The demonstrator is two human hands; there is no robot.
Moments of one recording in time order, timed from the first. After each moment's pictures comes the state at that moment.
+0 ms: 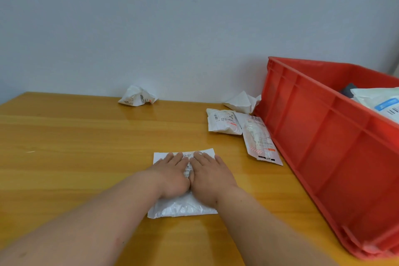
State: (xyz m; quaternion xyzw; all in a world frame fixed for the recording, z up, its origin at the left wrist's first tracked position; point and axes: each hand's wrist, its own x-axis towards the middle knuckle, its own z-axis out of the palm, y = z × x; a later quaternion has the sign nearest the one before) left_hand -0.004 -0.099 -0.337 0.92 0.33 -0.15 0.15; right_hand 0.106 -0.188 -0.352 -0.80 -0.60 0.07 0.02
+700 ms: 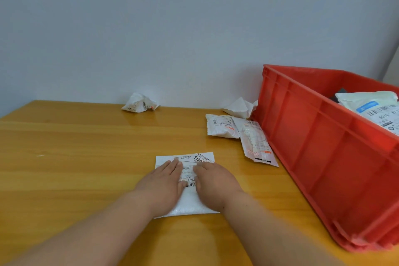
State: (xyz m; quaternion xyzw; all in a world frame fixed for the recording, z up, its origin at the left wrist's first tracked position) left_hand -0.037 -0.111 -0.357 0.95 0.31 -0.07 0.04; right_hand 0.102 -0.208 -0.344 -0.79 -0.61 0.05 0.04
